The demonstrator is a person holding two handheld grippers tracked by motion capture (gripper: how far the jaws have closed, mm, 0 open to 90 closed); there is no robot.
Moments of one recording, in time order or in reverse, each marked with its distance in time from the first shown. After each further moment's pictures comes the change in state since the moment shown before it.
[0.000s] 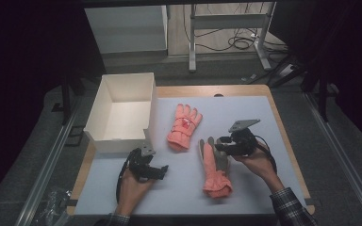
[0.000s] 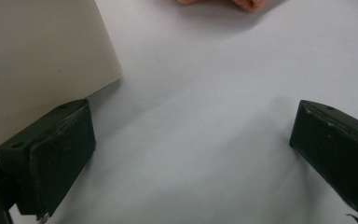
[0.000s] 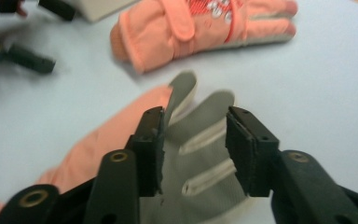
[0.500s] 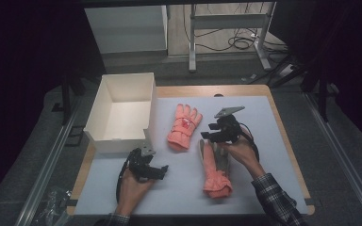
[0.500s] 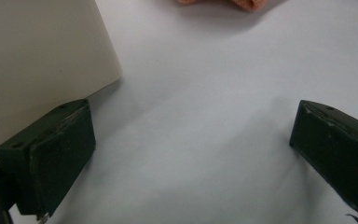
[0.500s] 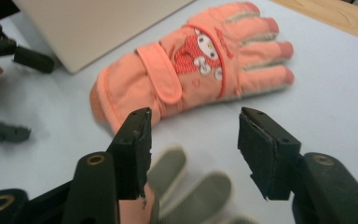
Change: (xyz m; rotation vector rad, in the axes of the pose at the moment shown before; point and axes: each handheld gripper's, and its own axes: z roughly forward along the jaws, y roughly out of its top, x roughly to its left) left arm 0.000 0.000 0.000 -0.002 -0.002 -0.003; right arm -0.007 0.044 0.040 -0.035 -0.019 0.059
